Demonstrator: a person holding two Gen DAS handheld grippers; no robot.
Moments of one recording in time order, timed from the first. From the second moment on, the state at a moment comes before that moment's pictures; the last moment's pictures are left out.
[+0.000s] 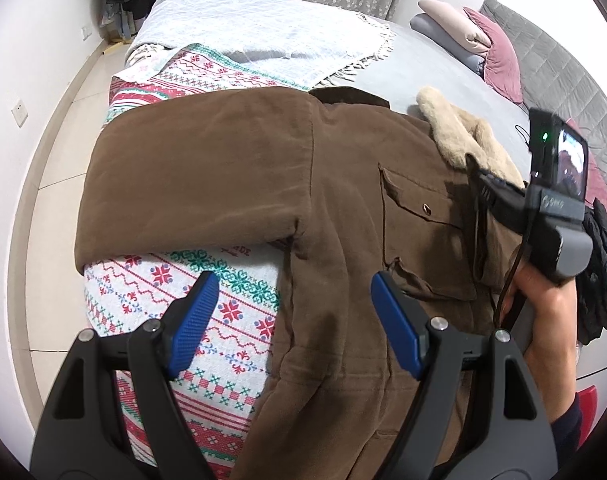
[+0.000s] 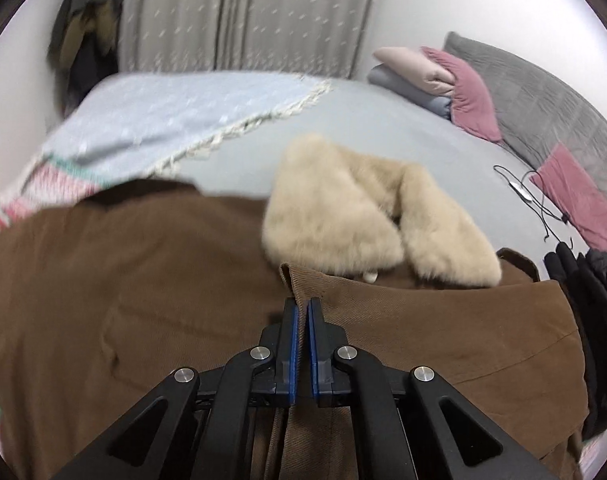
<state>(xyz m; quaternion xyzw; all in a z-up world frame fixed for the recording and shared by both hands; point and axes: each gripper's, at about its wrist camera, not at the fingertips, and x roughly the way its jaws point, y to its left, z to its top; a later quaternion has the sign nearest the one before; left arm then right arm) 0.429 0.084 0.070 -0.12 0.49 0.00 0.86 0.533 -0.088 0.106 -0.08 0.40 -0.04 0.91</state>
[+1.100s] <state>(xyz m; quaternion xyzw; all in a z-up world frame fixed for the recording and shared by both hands) 0.372 0.361 -0.130 -0.72 0.37 0.13 0.57 0.446 -0.008 0.131 -0.15 0.39 0.04 0.91</state>
